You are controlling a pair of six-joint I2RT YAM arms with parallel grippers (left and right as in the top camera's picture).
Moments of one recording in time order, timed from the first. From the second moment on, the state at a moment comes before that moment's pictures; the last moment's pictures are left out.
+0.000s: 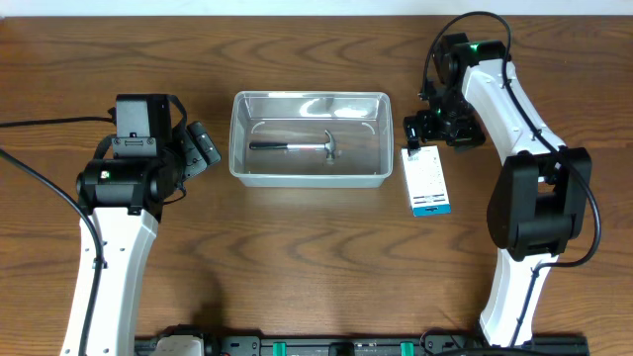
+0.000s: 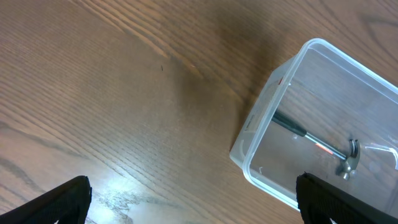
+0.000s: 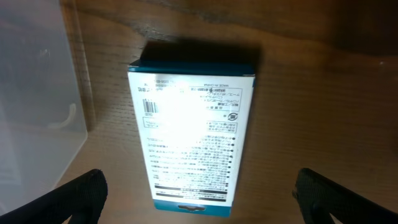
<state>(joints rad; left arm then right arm) -0.02 1.26 1.20 -0.97 -0.11 -0.52 0.14 2.16 1.82 -1.35 -0.08 0.04</state>
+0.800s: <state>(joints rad) -0.02 1.26 1.20 -0.97 -0.11 -0.52 0.17 2.16 1.68 -1.20 -0.07 0.02</state>
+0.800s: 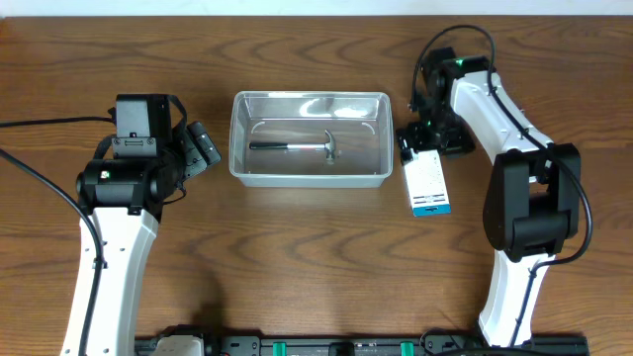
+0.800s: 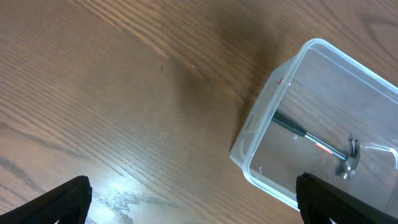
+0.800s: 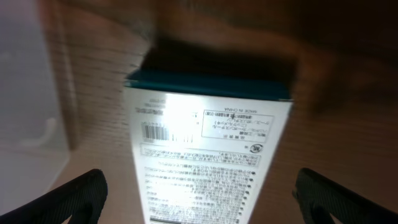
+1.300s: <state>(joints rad) -0.02 1.26 1.20 -0.97 -0.11 -0.52 0.17 2.15 1.54 -1.11 -0.06 0.02</state>
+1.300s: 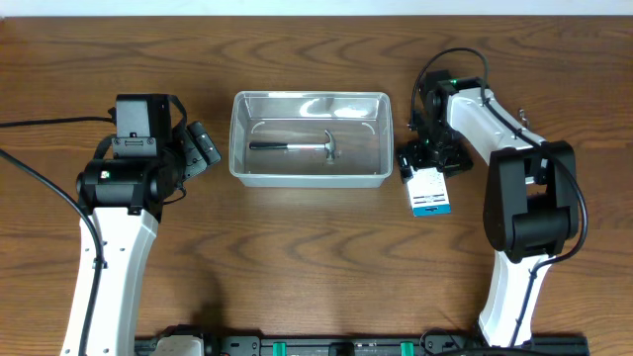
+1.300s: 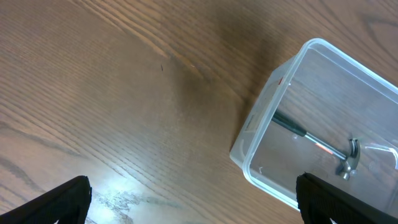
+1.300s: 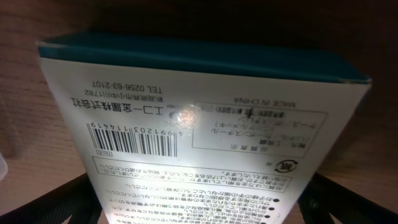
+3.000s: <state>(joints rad) -0.02 1.26 1.20 -0.97 -0.11 -0.51 0.37 1.80 1.92 -1.13 -0.06 -0.23</state>
